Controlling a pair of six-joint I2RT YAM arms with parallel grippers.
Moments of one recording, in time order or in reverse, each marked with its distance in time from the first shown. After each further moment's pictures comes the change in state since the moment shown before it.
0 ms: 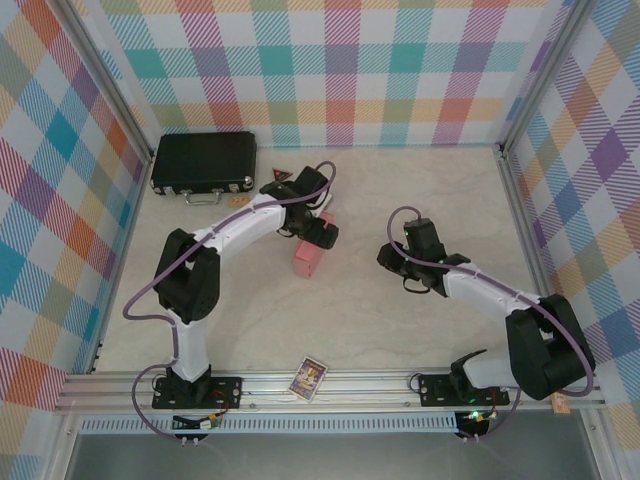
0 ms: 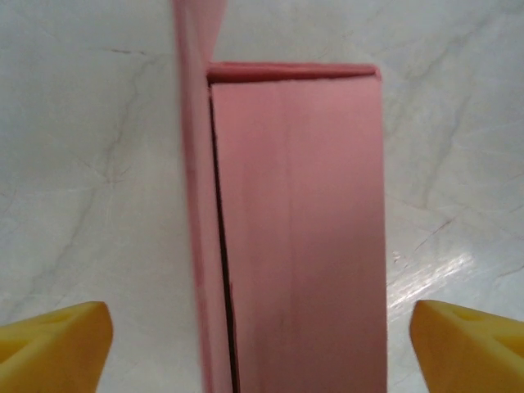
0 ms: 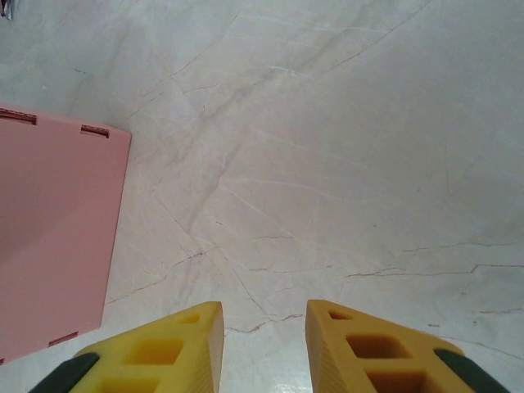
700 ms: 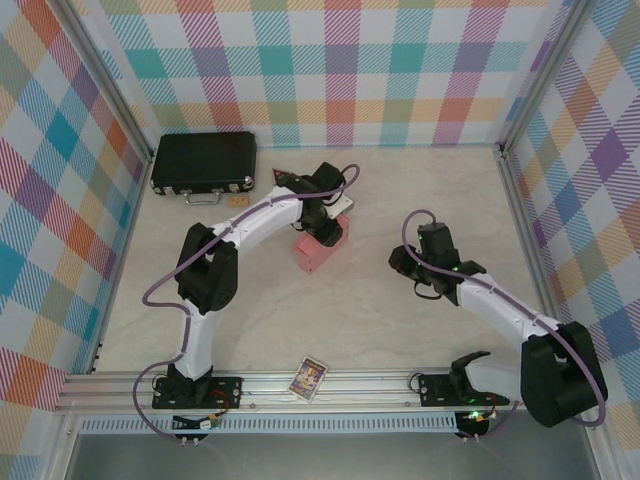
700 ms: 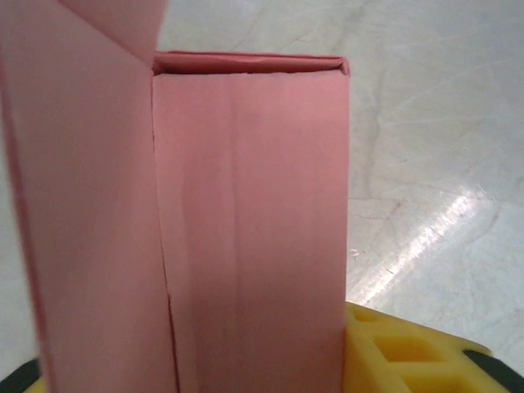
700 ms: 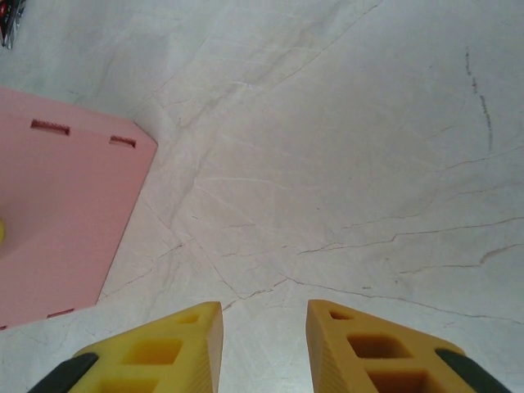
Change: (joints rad) left arm -0.035 0.129 0.200 -0.126 0.079 0.249; right arm -0.063 -0.149 -0.045 -0.095 0.008 -0.007
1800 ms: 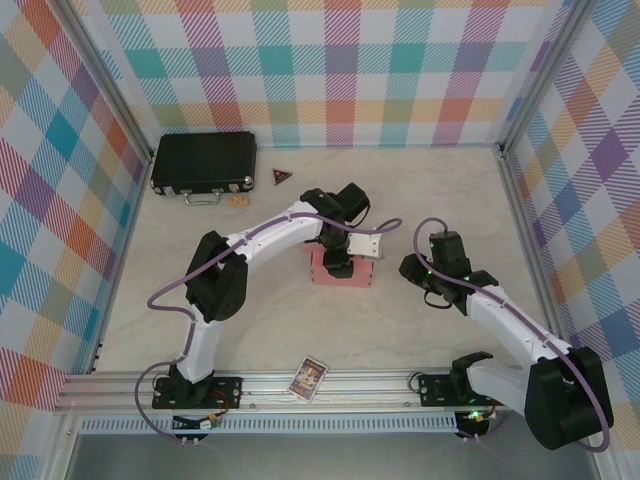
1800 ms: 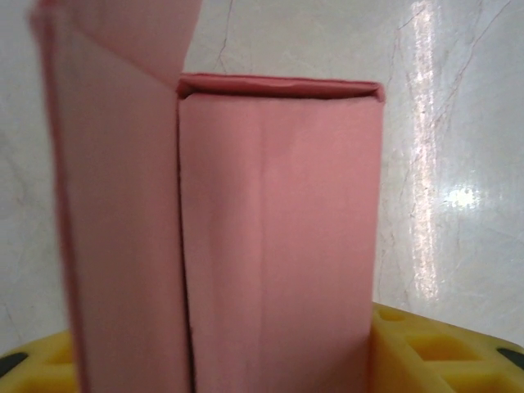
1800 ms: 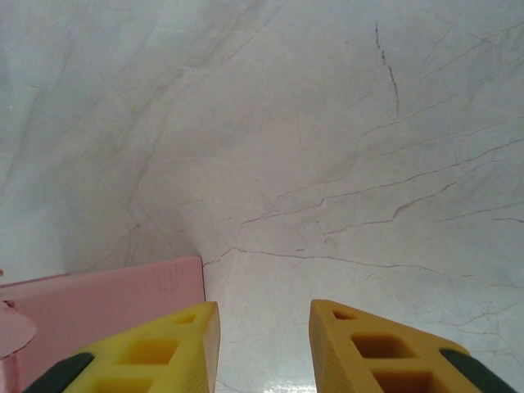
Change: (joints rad) left arm -0.142 -0.001 0.001 -0.095 0.128 0.699; right arm -0.055 -0.111 -0.060 -0.088 -0.008 -0.031
